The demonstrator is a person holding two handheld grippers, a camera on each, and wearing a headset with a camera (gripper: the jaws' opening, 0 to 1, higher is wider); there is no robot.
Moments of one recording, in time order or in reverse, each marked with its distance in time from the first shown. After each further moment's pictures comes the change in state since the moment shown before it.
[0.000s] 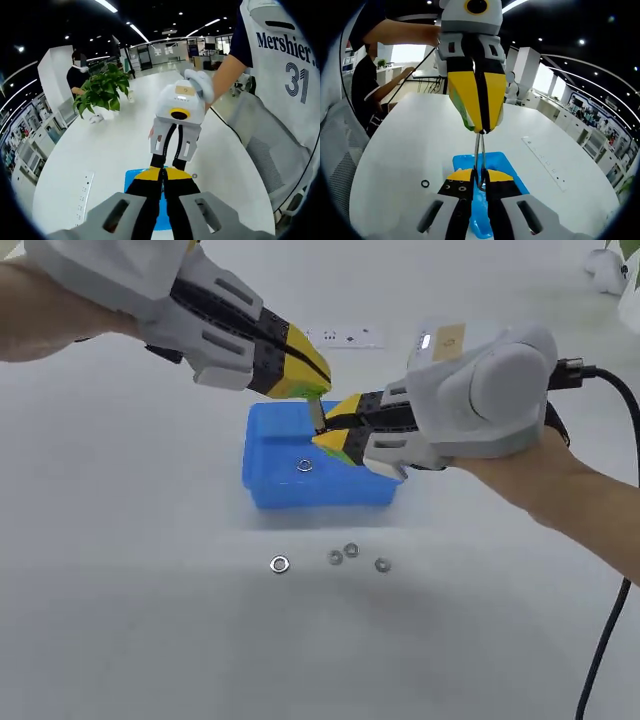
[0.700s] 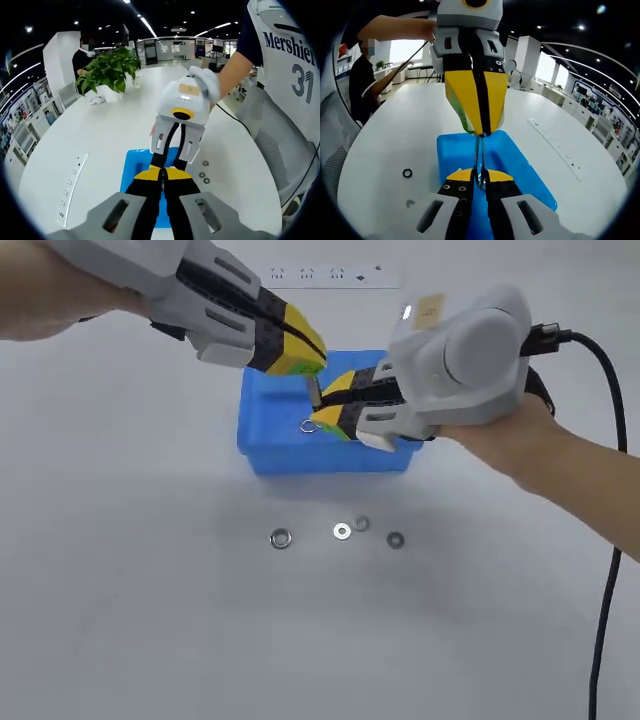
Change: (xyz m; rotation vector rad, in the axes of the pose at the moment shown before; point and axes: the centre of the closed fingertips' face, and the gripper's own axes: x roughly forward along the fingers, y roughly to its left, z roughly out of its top) left arm 0.026 0.025 -0.059 -0.117 0.021 -0.010; right arm 0.046 -0.010 -0.053 0.059 0.065 0.045
